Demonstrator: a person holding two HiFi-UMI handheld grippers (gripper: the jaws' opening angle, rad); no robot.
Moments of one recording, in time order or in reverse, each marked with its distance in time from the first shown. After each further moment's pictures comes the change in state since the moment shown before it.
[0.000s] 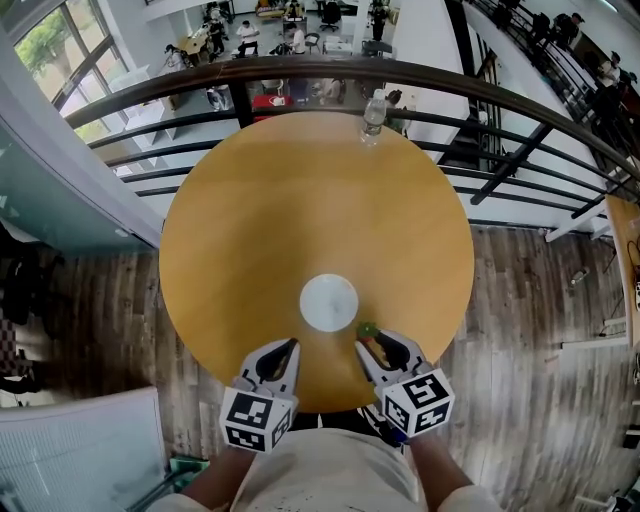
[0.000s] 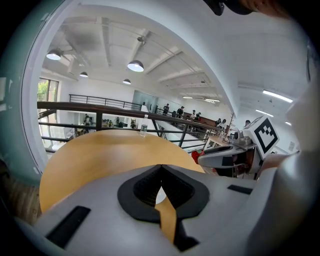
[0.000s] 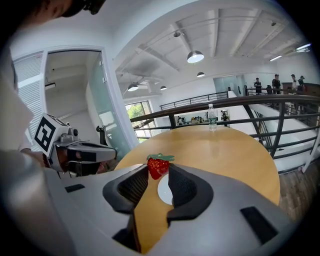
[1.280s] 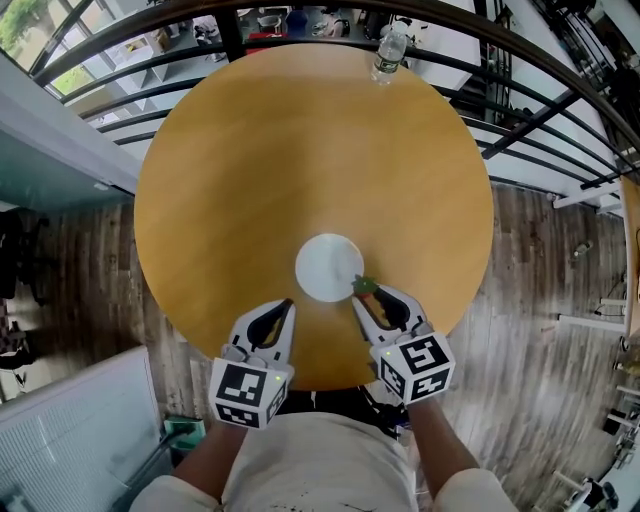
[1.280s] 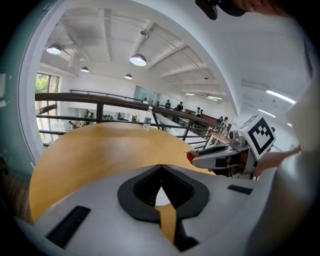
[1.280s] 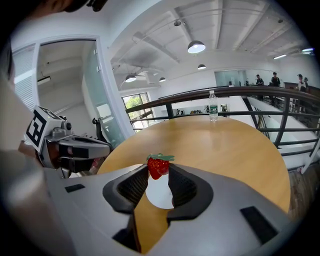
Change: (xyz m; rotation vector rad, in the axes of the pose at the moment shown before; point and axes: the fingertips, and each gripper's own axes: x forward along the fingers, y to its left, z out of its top) left arm 0.053 0.039 -0.017 -0.027 0.047 0.003; right arm 0.072 -0.036 -0.021 -0.004 0.100 -0.014
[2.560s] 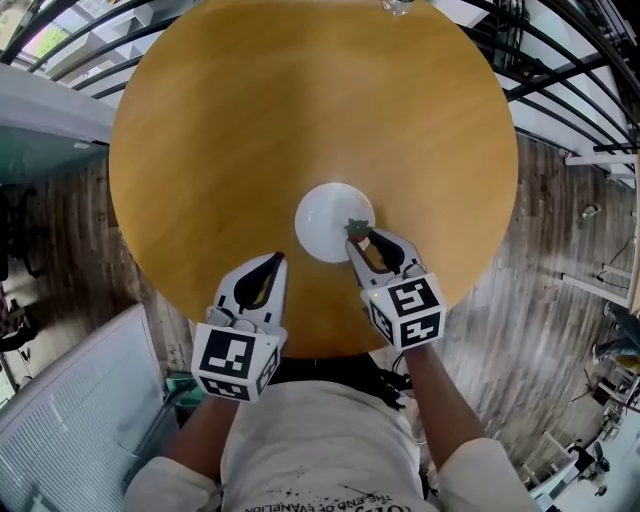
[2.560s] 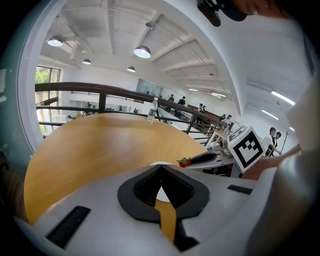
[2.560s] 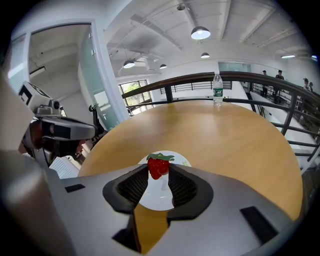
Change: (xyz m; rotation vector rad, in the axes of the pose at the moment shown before) left arm 0.035 0.031 -0.014 -0.043 0.076 0.006; right arm 0.072 -0.029 -0.043 -0.024 0.152 -0.012
